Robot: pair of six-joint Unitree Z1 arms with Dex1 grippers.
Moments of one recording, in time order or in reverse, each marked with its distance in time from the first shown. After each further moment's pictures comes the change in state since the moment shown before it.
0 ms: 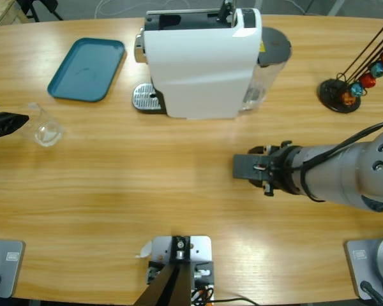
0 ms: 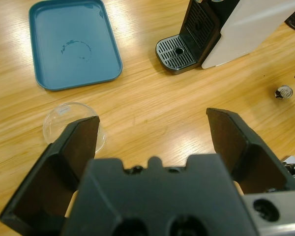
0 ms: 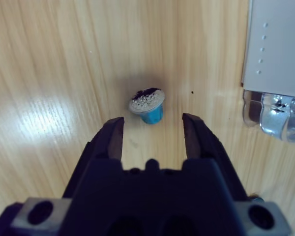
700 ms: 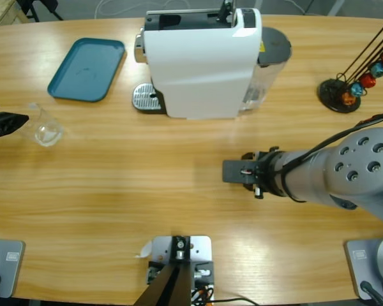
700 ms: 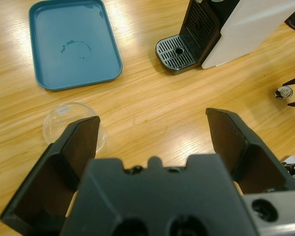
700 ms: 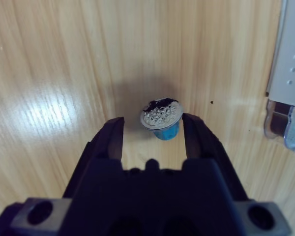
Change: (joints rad) arm 0 0.000 0.000 0.000 0.000 0.000 0.000; arm 1 -0.003 0.083 0.000 -0.035 0.024 -0.005
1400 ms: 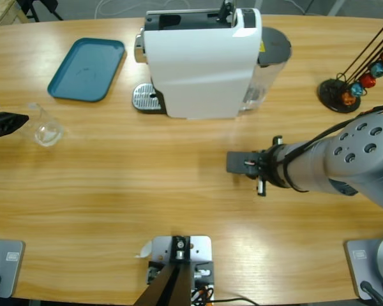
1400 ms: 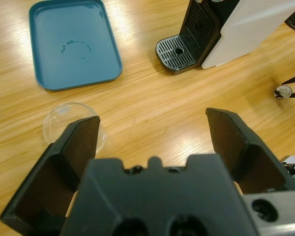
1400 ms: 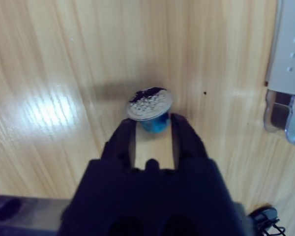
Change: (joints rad) arm 0 0.000 0.000 0.000 0.000 0.000 0.000; arm 1 -0.057 0.010 0.000 0.000 0.021 -0.034
